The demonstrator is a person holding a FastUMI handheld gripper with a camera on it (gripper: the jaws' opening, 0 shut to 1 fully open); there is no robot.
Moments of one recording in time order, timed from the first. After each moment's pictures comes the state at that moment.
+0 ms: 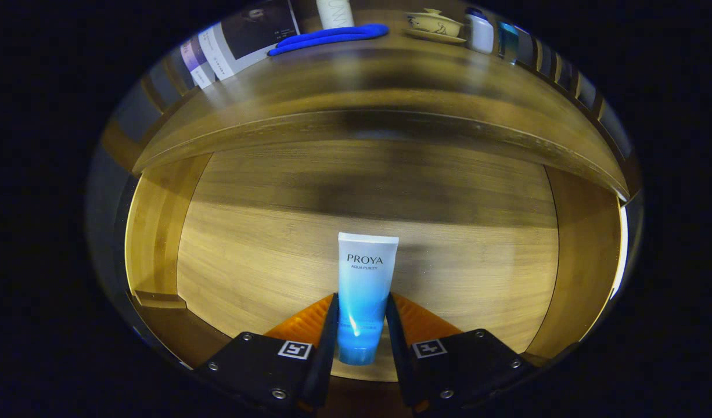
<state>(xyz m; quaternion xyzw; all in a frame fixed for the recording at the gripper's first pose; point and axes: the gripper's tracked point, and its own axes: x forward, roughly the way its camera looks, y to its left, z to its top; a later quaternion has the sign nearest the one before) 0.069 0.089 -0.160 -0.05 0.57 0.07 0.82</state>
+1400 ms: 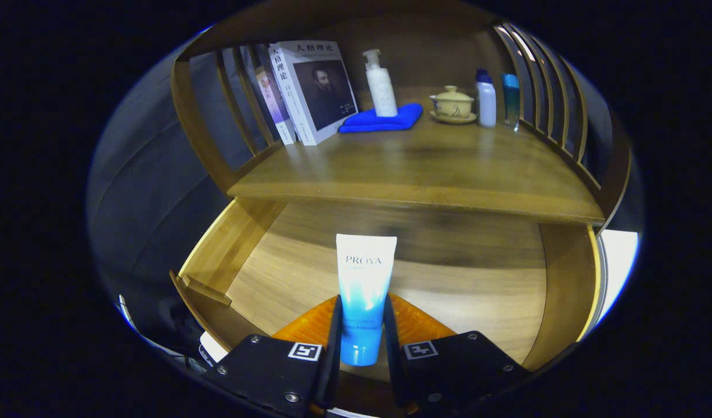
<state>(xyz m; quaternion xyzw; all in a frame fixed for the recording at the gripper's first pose) 0.059 0.105 -0.070 -0.02 0.38 0.20 0.90</state>
